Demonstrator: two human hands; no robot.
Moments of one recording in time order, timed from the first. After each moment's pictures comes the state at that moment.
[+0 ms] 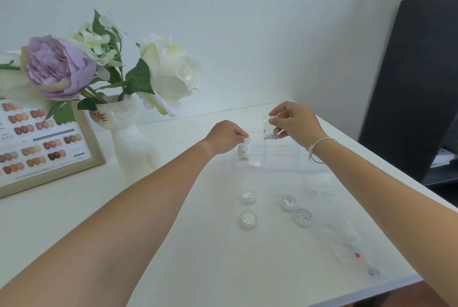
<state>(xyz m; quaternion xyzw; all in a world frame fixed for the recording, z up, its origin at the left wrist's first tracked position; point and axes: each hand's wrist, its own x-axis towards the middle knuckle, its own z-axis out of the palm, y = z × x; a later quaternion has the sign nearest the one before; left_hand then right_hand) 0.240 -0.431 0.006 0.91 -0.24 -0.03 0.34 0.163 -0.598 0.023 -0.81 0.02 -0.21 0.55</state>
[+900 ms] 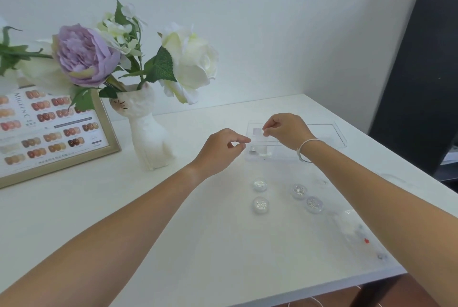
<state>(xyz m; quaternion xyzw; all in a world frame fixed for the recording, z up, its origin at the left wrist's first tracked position) 0.191 -0.378 -0.023 0.87 -0.29 0.06 0.39 0.178 -0.566 0.000 -0.92 0.04 -0.14 0.37</state>
